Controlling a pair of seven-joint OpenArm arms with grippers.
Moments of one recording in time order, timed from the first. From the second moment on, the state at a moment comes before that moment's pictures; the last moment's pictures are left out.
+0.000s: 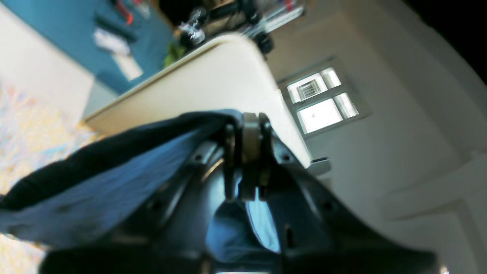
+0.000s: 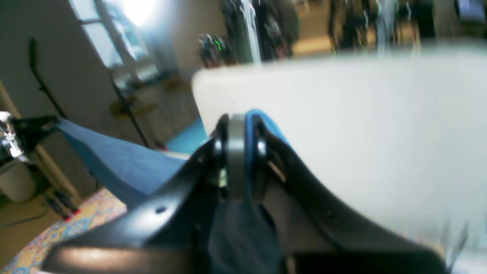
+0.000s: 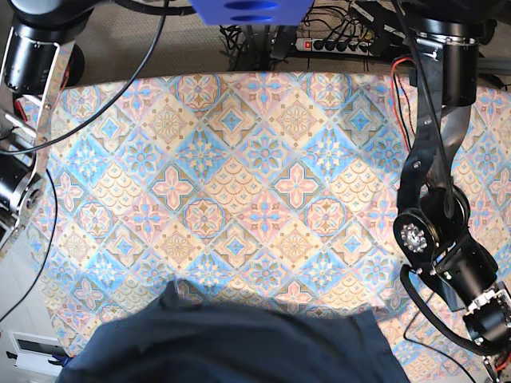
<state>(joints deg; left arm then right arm) -73.8 -9.2 -35.8 54.4 -38.5 0.5 56.4 69.5 31.3 11.6 58.3 58.8 35.8 -52.7</state>
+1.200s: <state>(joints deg) 7.8 -19.4 -50.9 98.9 -66.8 0.4 71.0 -9.3 36.4 21.2 107.7 59.3 40.9 -63.3</state>
